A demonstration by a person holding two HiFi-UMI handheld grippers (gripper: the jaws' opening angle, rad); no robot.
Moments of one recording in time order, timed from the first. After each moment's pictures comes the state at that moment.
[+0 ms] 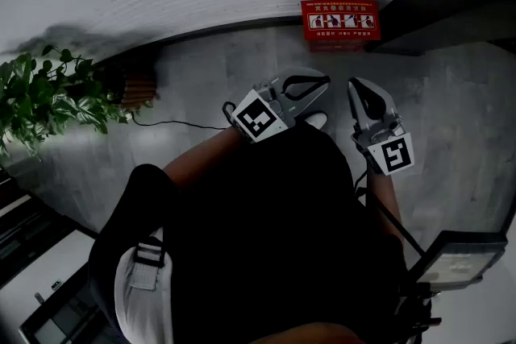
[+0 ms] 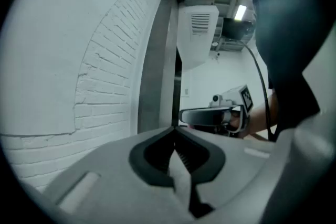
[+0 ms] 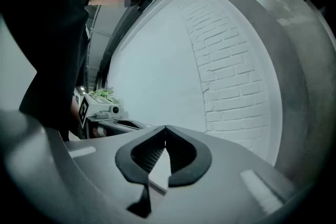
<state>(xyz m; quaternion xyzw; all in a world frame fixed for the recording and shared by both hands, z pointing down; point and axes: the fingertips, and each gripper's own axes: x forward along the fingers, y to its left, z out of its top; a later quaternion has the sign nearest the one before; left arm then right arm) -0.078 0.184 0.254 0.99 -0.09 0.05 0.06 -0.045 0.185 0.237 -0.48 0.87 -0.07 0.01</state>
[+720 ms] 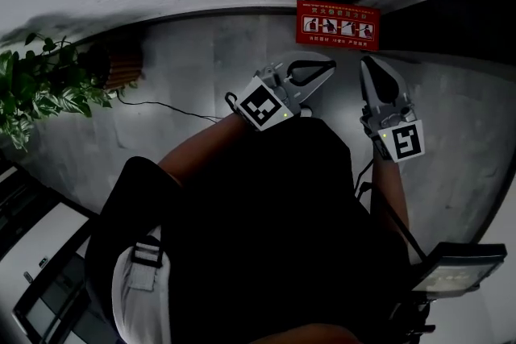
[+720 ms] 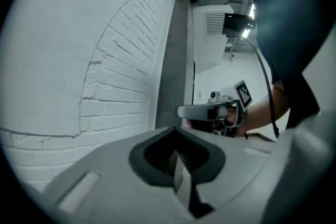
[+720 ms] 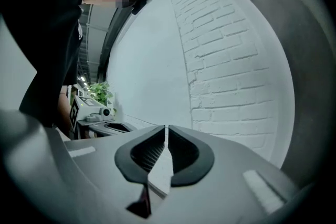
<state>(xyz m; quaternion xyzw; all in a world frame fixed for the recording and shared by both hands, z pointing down) -0.019 0.062 0.286 0.99 -0.14 0.03 0.08 0.024 0.048 0.261 -0.46 0.88 -0.08 -0.03</state>
